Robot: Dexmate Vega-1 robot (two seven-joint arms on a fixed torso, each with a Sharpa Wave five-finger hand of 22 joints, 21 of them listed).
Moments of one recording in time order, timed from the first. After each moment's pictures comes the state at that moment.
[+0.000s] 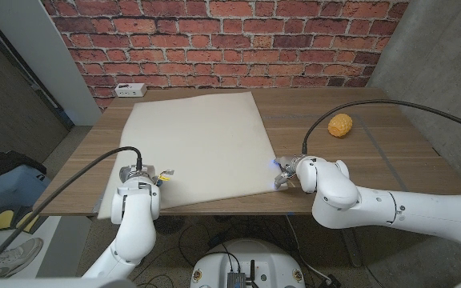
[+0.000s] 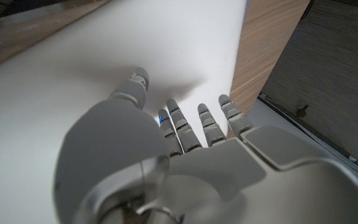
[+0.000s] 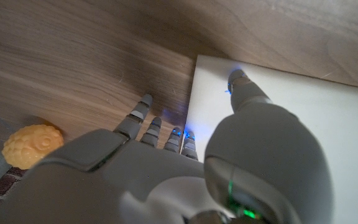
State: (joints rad) left arm 1.43 0.46 0.24 -2.26 1.89 0.68 -0.99; left_hand 1.00 0.06 0.40 -0.14 0.17 0.27 -0.12 0.21 0.19 0.37 -0.18 0.24 0.19 0.17 -0.04 0.18 0.17 0.18 0.07 0.22 0.18; right arm -0.42 -0.89 -1.38 -2.37 -0.64 -1.39 0.57; right_hand 0.93 0.00 0.41 -0.16 0.23 -0.05 -0.16 0.21 0.19 -0.07 -0.12 0.21 0.19 -0.03 0.01 0.21 0.18 0.23 0.04 0.21 0.18
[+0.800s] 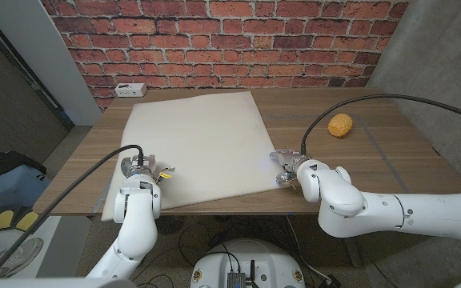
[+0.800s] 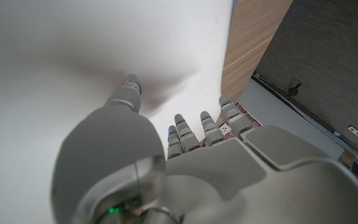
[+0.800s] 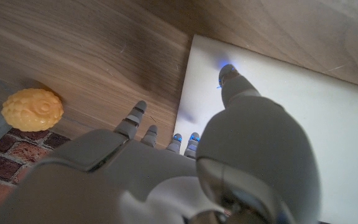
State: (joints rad) left arm 1.42 0.43 0.23 -2.23 1.87 0.64 -0.83; left_hand 0.93 0.08 0.34 -0.12 0.17 0.06 -0.10 0.17 0.18 0.20 -0.16 0.19 0.19 0.09 -0.04 0.17 0.17 0.16 0.08 0.21 0.18; right arm -0.32 -0.92 -1.53 -2.40 -0.62 -1.37 0.40; right_hand 0.99 0.03 0.34 -0.16 0.24 -0.02 -0.21 0.25 0.19 -0.12 -0.20 0.26 0.19 -0.13 0.02 0.20 0.19 0.11 0.10 0.20 0.17
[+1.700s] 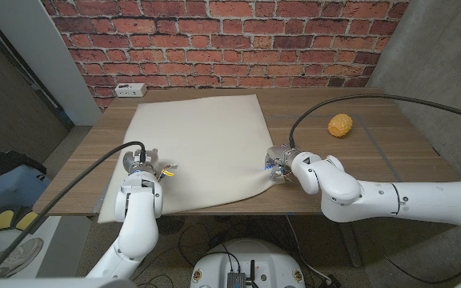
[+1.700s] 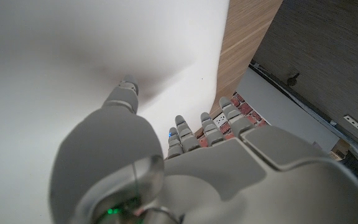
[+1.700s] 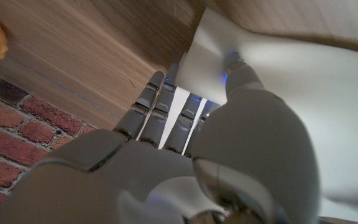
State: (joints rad) left arm 1.42 0.43 0.24 -2.27 1.90 0.64 -0.83; left_hand 0.89 0.07 0.31 -0.11 0.17 0.04 -0.11 0.17 0.18 0.17 -0.16 0.19 0.19 0.07 -0.04 0.17 0.17 0.14 0.07 0.20 0.18; right arm -0.36 -0.96 -1.45 -2.27 -0.68 -0.98 0.29; right_hand 1.11 0.06 0.22 -0.15 0.31 1.02 -0.15 0.39 0.18 0.89 -0.15 0.44 0.21 0.70 -0.06 0.59 0.39 0.56 -0.03 0.30 0.19
